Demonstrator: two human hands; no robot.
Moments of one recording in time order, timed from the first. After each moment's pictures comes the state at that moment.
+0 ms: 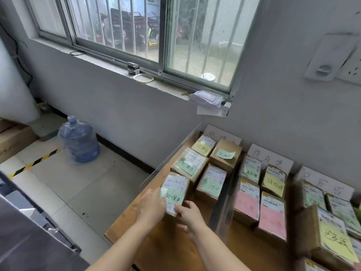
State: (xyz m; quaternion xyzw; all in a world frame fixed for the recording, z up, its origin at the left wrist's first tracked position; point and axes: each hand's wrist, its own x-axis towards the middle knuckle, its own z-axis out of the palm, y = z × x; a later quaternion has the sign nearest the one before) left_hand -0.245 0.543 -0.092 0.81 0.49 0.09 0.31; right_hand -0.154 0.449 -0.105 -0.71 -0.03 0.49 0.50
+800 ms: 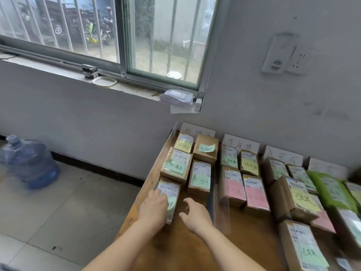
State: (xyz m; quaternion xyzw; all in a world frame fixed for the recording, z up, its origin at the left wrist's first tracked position) left_hand -0.245 0.569 -0.081 0.96 0.24 -0.04 0.11; right_hand -0.167 0.445 -0.080 -0.92 -0.24 0.24 0.17
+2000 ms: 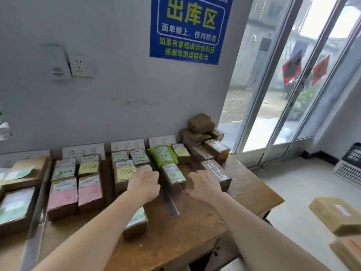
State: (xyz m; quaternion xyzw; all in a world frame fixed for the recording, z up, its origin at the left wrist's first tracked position) left_hand -0.085 0.119 0.044 0.99 -0.10 0.03 0.04; right_hand -0.103 -0.076 0.060 -1.00 -0.07 0.02 0.03
